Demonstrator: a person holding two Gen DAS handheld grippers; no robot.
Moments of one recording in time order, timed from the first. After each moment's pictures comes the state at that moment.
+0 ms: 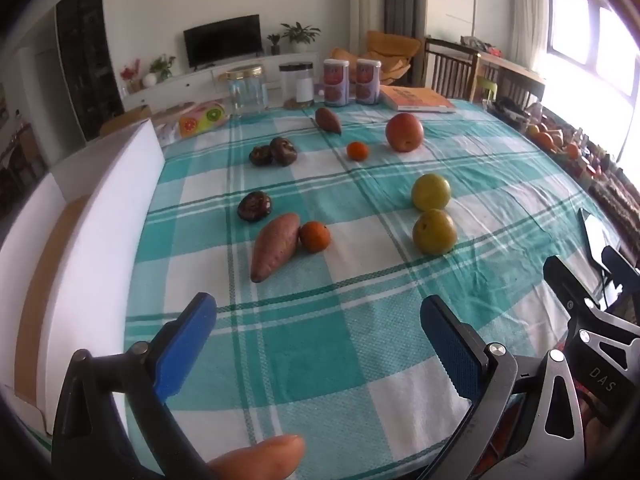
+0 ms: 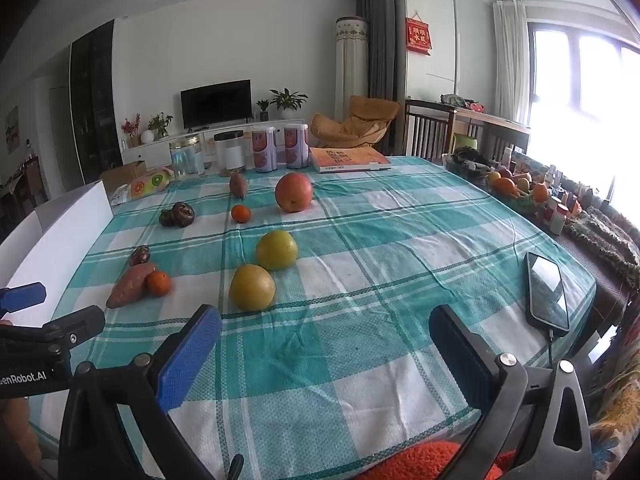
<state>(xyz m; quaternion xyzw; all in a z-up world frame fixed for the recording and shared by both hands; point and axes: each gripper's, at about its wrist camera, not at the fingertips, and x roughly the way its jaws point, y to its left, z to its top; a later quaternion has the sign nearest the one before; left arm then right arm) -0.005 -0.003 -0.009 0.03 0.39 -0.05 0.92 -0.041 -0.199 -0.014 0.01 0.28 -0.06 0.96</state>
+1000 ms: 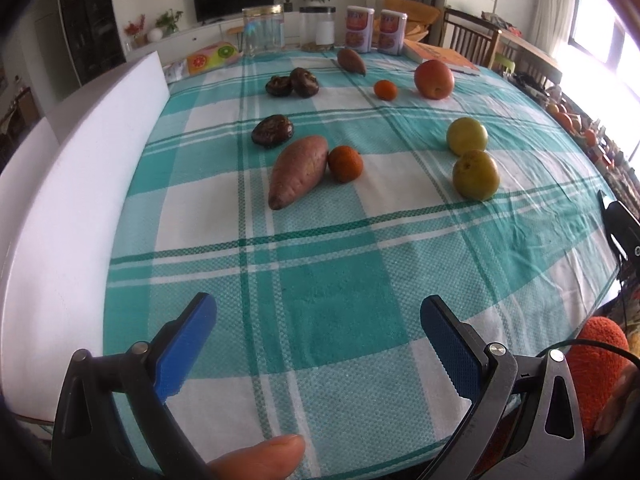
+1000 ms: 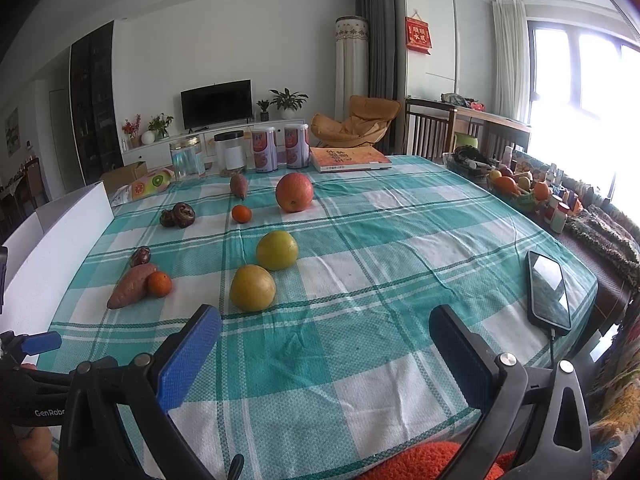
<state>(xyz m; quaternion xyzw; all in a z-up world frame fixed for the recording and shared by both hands) 0.003 0.023 -0.063 0.00 0.47 -0.03 0.88 -0.041 -0.199 -0.015 0.01 0.28 -0.06 0.96</state>
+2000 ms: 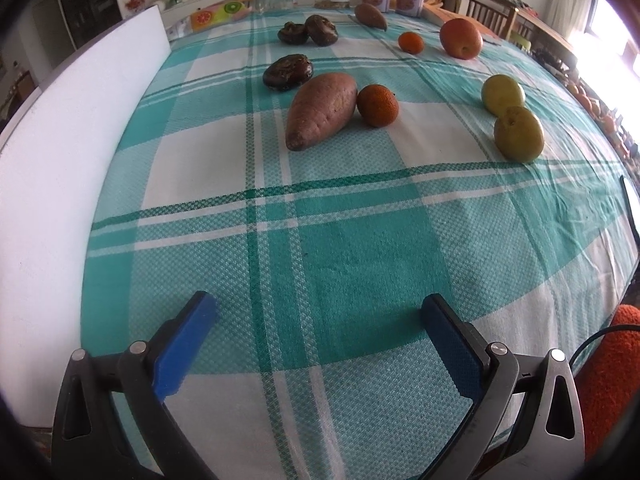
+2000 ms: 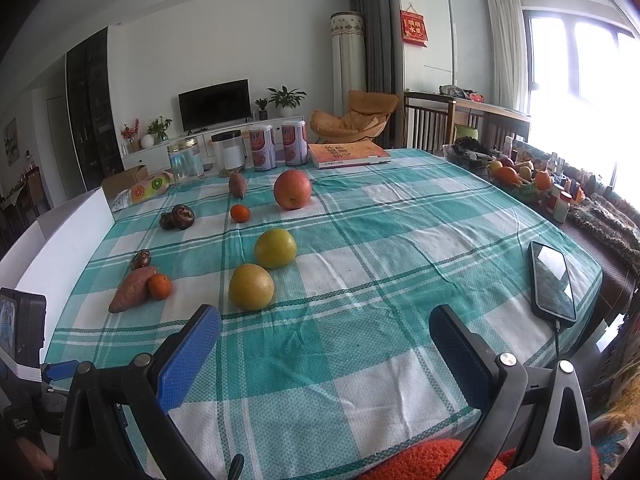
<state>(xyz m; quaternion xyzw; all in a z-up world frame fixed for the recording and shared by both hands) 0.013 0.036 -0.098 0.01 0.51 -0.02 0.86 -0.037 -0.204 -0.019 0.03 0.29 -0.06 0.96</state>
